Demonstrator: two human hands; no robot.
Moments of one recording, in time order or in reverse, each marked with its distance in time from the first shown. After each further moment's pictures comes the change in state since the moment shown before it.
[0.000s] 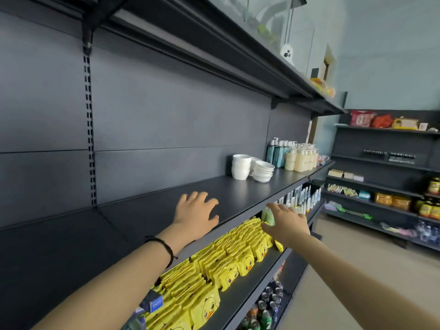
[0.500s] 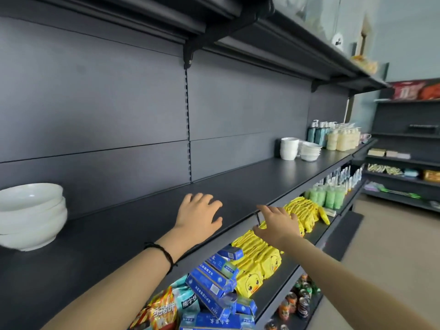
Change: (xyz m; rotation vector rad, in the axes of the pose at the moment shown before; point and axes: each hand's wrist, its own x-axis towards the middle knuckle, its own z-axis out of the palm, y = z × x) left_hand -0.243 -0.163 -0.077 0.112 0.043 0.015; right_hand -0.172 -0.246 0.024 0.098 -0.055 -0.141
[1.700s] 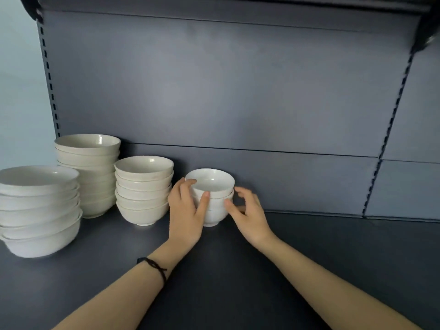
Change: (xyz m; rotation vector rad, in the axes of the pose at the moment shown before) left_hand -0.177 -0.246 -0.015 -0.291 0.763 -0.930; right_hand 0.063 -0.387 0.069 1.183 -0.257 -0.733
